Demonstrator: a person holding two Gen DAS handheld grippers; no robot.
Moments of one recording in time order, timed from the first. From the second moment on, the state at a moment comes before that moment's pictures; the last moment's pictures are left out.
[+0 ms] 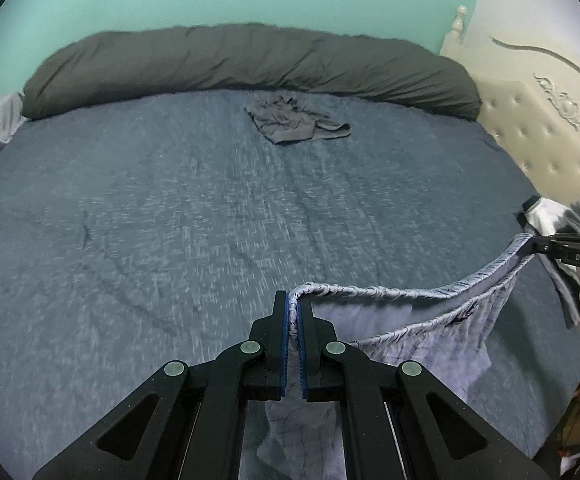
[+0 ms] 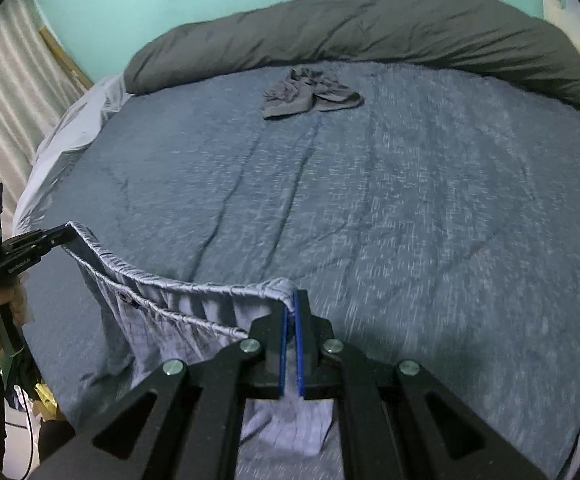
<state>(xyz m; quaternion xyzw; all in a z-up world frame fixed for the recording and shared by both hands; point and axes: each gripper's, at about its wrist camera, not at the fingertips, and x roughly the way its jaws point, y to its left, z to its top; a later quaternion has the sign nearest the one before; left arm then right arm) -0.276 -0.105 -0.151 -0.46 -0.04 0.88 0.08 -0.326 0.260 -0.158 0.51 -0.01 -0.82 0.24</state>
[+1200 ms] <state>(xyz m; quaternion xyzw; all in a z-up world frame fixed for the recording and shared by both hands) -0.409 -0.138 -0.291 -0.54 -0.16 0.82 0.10 -0.455 0.290 -0.298 0.59 -0.10 -0.78 0.21</state>
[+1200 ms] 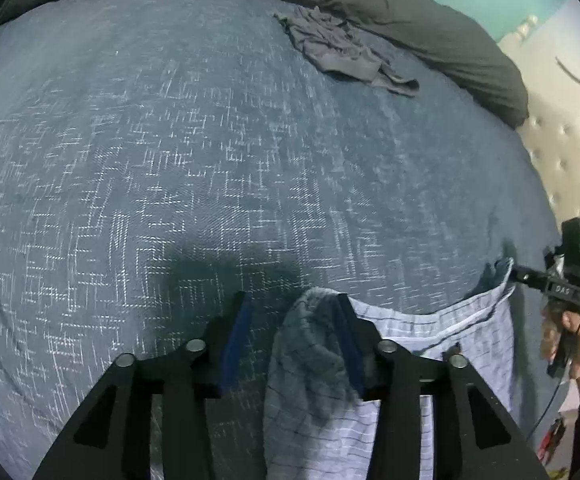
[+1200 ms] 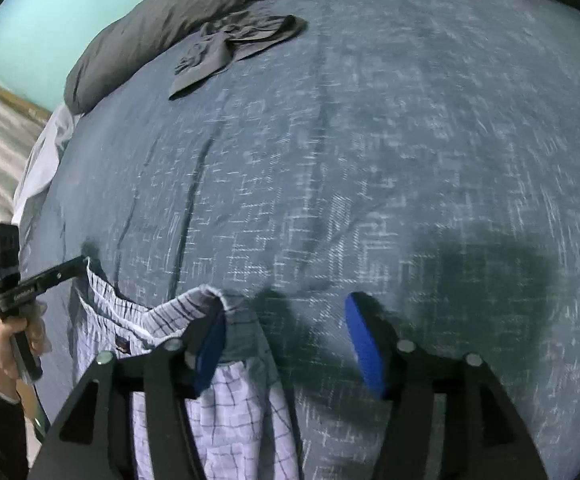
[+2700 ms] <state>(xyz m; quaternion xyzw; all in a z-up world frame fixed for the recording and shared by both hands) -0.384 -0.114 -0.296 -0.53 -0.02 0.84 0.12 -0.451 0.298 -0.268 0.54 -0.08 -0.82 0.18</state>
